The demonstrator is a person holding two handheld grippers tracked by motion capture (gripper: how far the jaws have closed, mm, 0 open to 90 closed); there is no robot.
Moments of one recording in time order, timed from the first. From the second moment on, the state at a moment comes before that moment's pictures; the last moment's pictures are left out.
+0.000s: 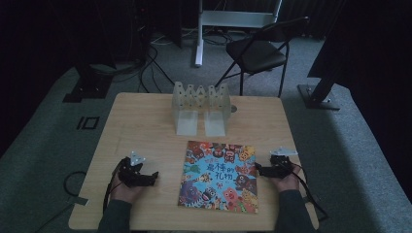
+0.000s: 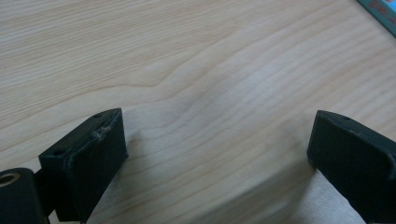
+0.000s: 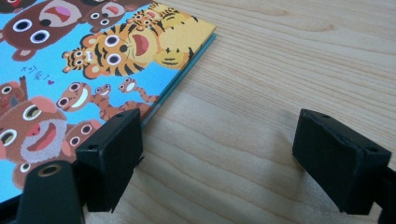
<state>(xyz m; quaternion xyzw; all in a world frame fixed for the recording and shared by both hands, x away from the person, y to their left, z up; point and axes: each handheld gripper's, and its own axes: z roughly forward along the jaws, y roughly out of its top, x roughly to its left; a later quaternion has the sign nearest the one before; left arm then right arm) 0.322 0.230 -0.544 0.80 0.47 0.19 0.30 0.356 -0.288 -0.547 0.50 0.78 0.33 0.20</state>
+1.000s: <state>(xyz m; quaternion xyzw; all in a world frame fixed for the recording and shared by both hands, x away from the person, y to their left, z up) 0.270 0.118 -0.516 0.88 0.26 0.17 0.36 0.408 -0.244 -0.522 0.41 0.83 0.34 0.14</state>
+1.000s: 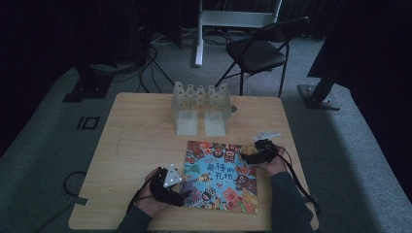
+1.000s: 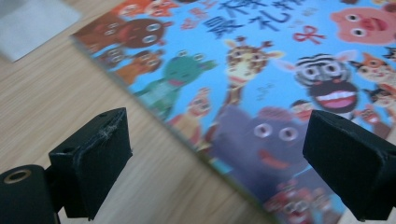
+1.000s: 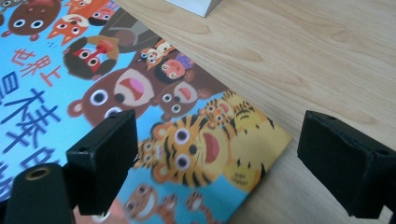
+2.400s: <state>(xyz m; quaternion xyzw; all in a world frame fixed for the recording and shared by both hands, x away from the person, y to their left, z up) 0.246 0.012 -0.527 0.91 0.14 0.19 0.35 0.418 -0.258 -0.475 0.42 0.79 0.45 0.08</state>
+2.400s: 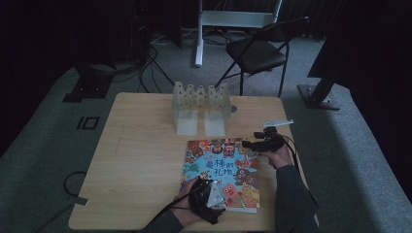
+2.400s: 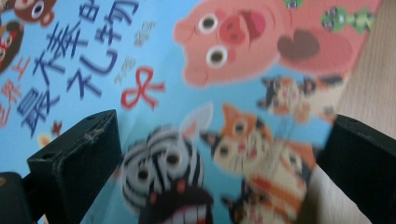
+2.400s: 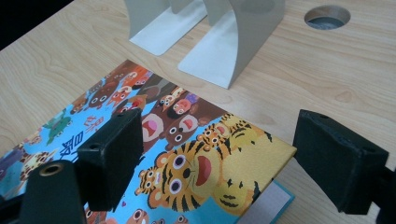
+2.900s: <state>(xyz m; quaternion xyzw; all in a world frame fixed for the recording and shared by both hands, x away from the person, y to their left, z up) 0.245 0.016 -0.517 0.89 0.14 0.19 0.39 0.420 -0.258 -0.474 0.42 0.79 0.44 0.06</state>
